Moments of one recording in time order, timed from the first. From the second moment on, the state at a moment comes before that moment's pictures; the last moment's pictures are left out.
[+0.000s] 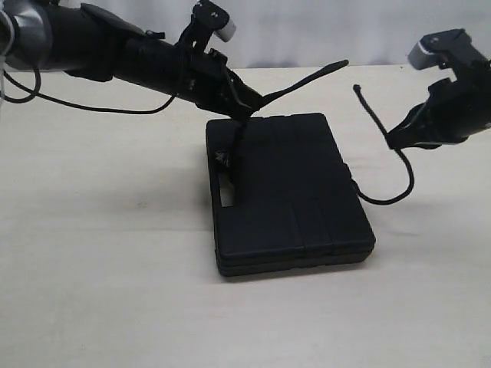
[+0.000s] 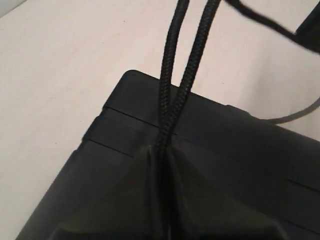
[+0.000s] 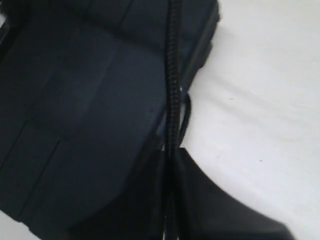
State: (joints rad) left arm -0.39 2.08 -1.45 -1.32 0.69 1.54; right arm -0.07 1.65 -1.04 0.68 0.75 -1.04
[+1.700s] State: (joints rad) left arm -0.38 2.08 -1.45 -1.32 0.83 1.66; right arm 0.12 1.55 -1.01 0.57 0.62 -1.00
